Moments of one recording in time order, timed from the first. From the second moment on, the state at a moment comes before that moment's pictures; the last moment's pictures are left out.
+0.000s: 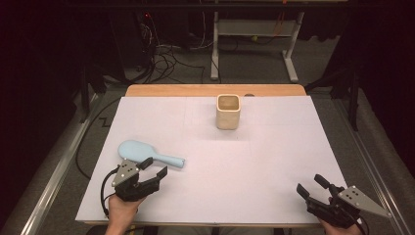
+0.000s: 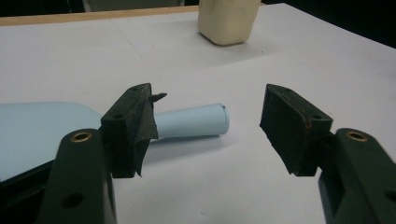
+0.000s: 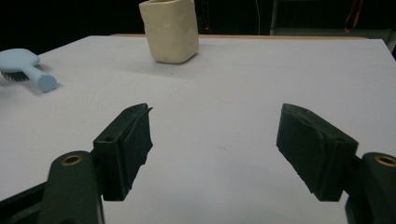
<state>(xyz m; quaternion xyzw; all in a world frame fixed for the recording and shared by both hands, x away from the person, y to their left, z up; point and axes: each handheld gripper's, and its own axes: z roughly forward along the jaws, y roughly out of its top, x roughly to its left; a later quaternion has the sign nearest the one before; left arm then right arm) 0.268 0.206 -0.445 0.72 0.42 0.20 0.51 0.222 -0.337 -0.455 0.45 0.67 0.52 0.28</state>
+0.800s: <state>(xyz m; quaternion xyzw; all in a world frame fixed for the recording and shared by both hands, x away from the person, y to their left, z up) 0.286 0.175 -0.442 0.74 0.40 0.19 0.51 0.221 -0.338 -0.455 0.45 0.66 0.53 0.28</state>
